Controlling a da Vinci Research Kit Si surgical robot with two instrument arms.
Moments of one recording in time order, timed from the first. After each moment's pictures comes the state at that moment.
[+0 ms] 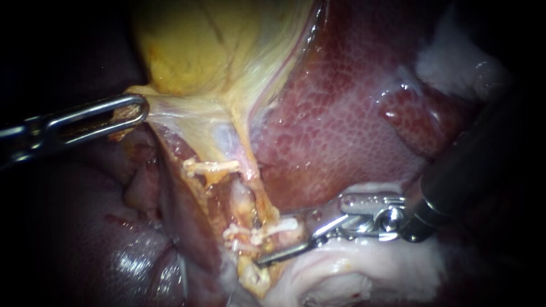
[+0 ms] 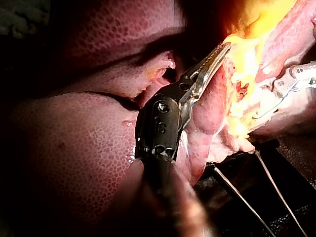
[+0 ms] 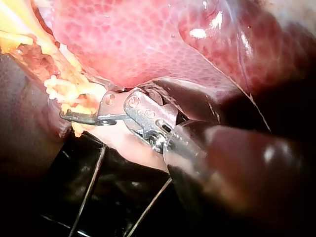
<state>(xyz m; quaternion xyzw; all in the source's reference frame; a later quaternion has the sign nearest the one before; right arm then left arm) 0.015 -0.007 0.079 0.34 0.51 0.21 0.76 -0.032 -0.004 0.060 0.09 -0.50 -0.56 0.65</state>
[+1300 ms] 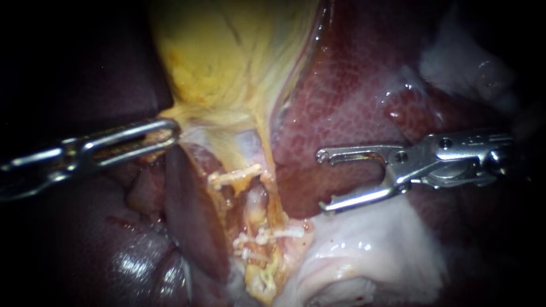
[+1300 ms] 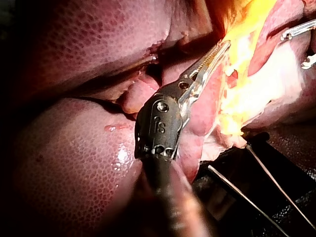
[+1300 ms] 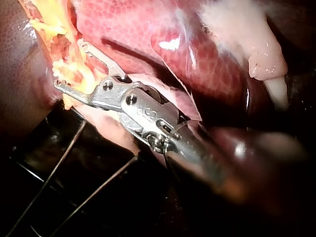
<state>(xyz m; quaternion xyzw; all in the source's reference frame) 0.005 0.002 0.066 0.27 0.56 0.18 0.76 -0.042 -0.007 0.068 0.12 -0.49 -0.54 0.67</state>
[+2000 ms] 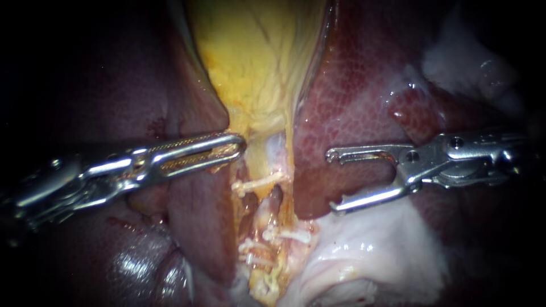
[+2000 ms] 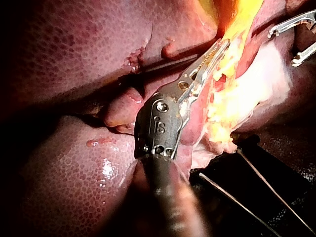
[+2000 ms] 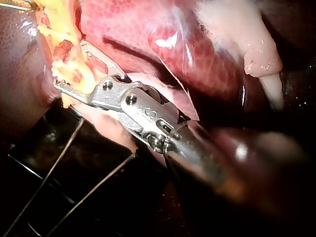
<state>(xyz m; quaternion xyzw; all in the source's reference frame) 0.004 0.002 0.065 0.27 0.56 0.18 0.76 -0.044 -0.007 0.069 0.13 -0.49 -0.53 0.68</state>
